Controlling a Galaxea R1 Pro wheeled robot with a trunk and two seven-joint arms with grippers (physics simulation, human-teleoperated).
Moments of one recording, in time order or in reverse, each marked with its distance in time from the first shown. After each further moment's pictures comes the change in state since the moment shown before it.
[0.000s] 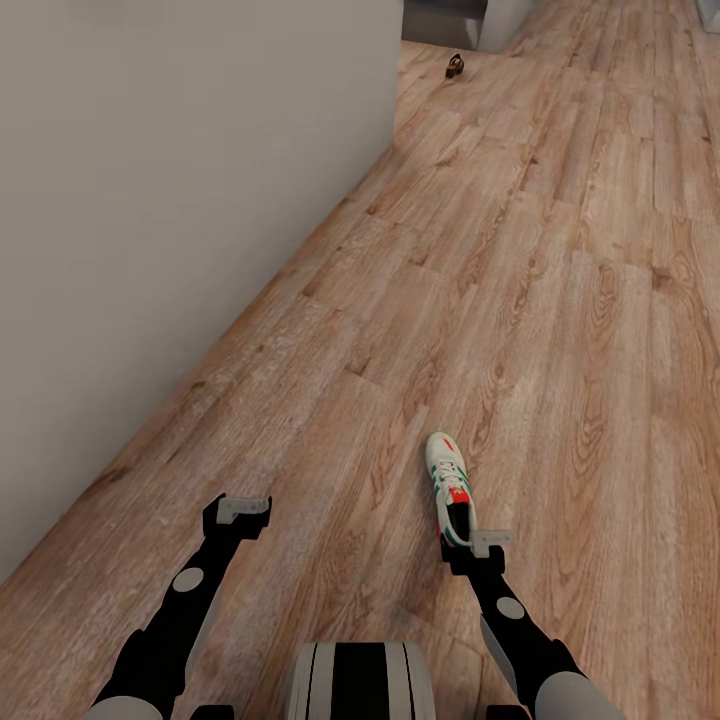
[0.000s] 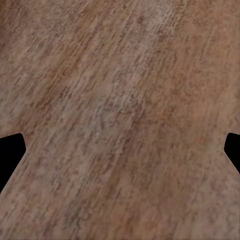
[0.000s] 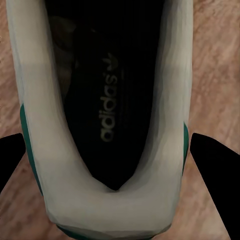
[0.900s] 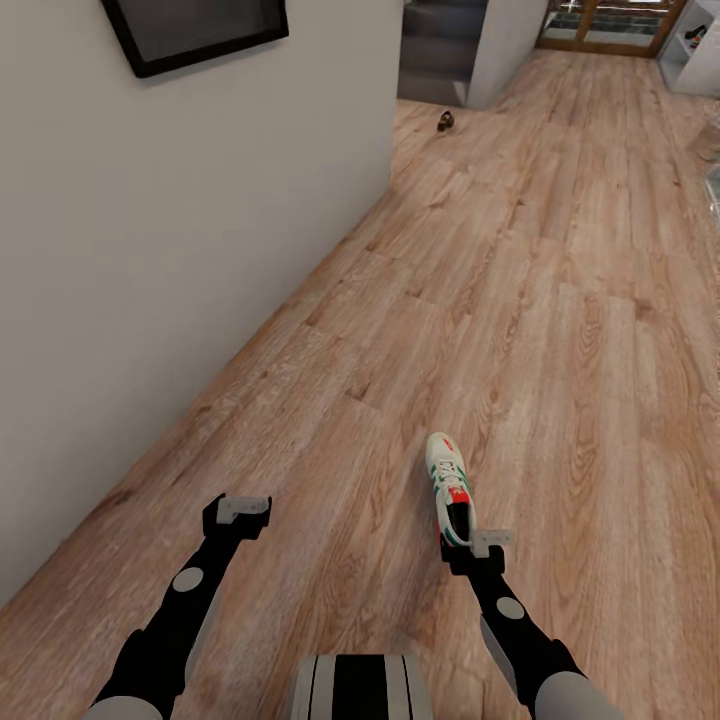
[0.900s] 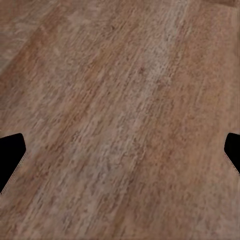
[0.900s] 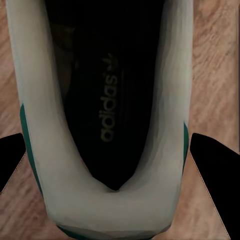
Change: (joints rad) left arm 0.000 0.001 0.000 0.000 0.000 0.002 0.000; right arm 0.000 0.000 0.001 0.000 0.000 -0.001 0.000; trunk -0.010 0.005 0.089
